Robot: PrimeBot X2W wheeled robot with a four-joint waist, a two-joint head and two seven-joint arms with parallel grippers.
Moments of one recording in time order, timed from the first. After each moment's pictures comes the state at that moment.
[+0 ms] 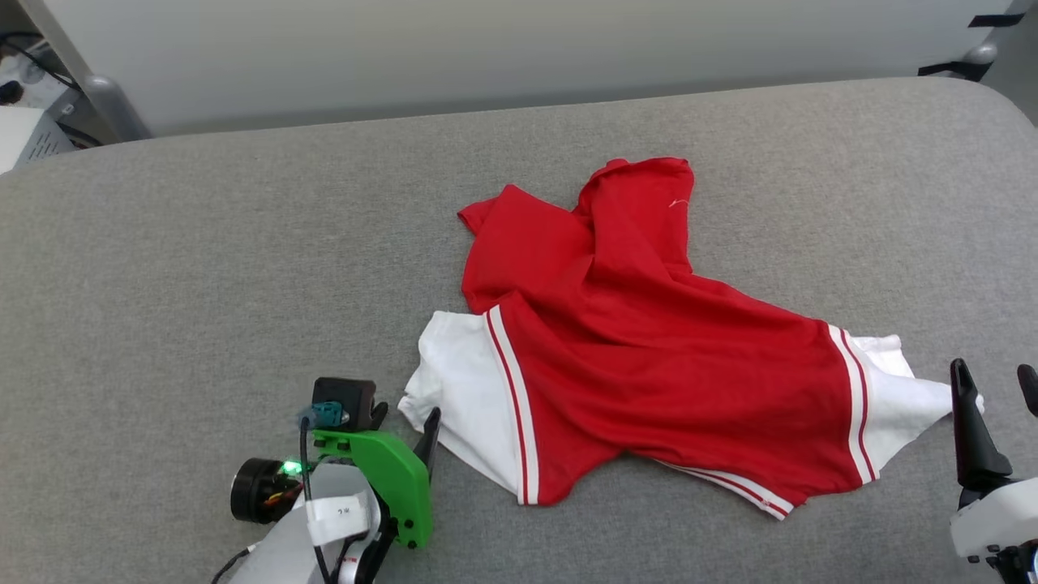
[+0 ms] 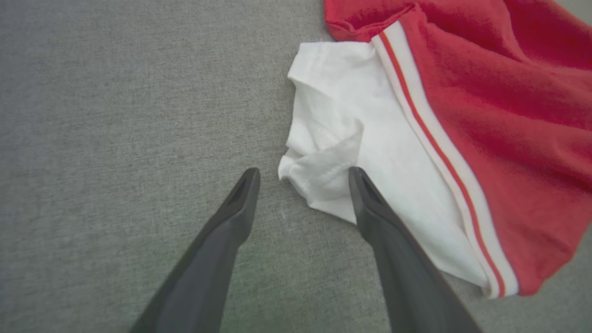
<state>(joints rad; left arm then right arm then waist) -0.26 0.25 -0.48 0.39 -0.53 0.08 0.10 0.10 -0.17 -0.21 -0.17 0.32 0.13 0.07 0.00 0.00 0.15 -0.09</state>
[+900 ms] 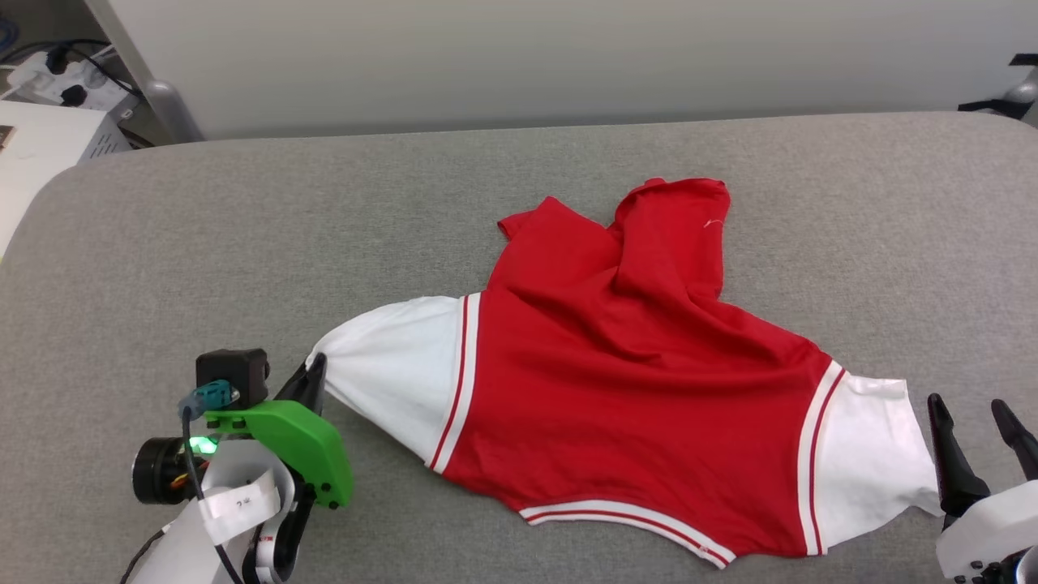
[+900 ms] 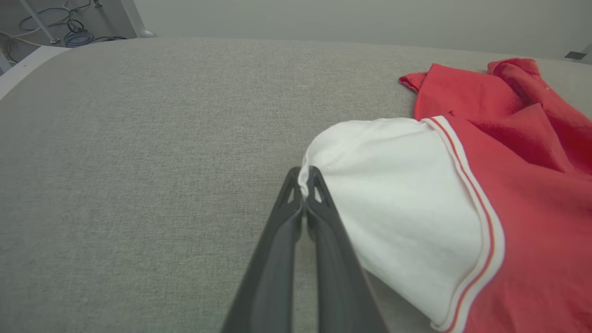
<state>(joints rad) -0.25 0.36 -0.36 0.28 -0.57 0.14 0.05 0.11 -0.17 -0.19 -0.10 0.31 0.13 0.12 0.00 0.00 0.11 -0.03</state>
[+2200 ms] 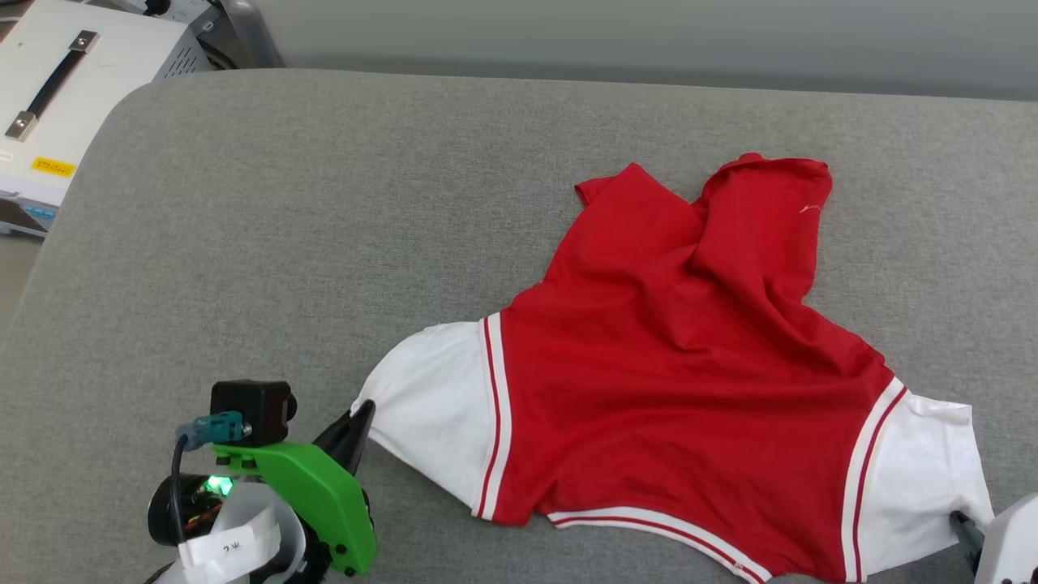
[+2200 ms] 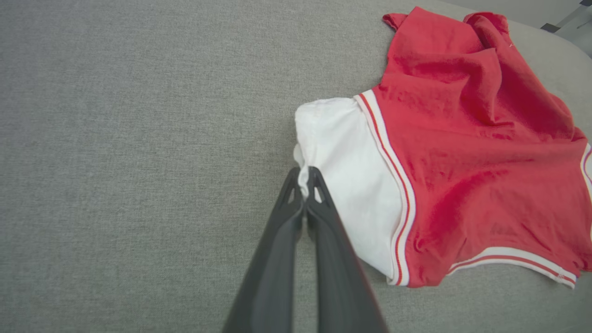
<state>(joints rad) -0.05 0.47 -0.39 -0.20 -0.67 0.20 0.33 0.07 -0.16 -0.33 0.02 0.22 0.13 0.73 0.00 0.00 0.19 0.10</state>
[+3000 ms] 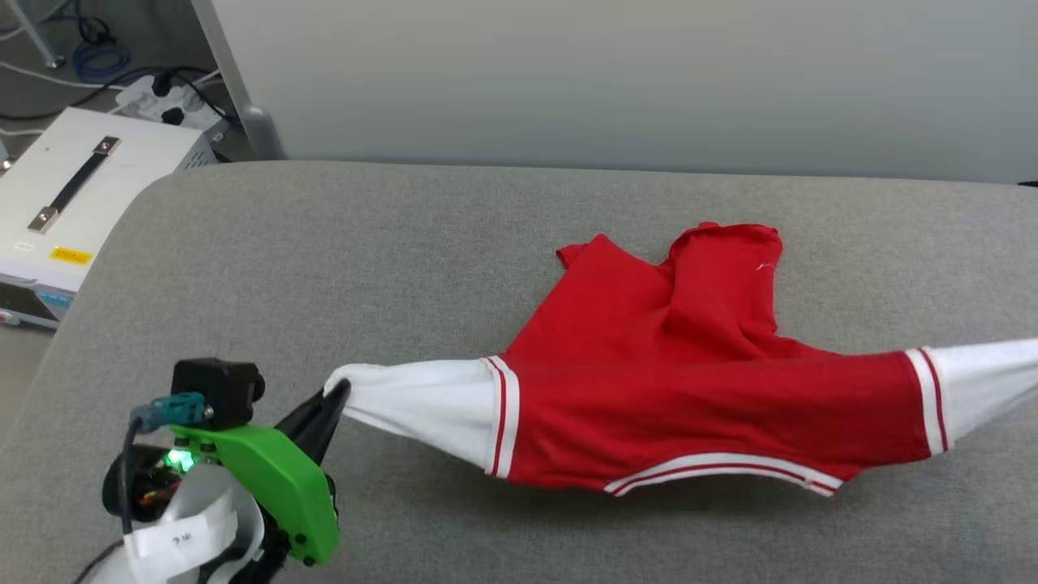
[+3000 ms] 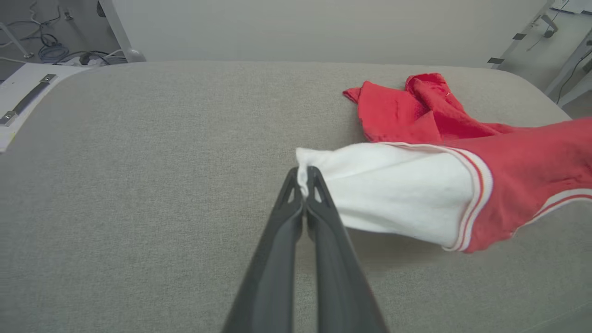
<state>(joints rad) -0.05 0.55 -0.36 -0.28 -0.69 0.17 0.37 -0.01 -0.37 -0.32 -0.17 0.38 0.13 0.65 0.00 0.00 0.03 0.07</state>
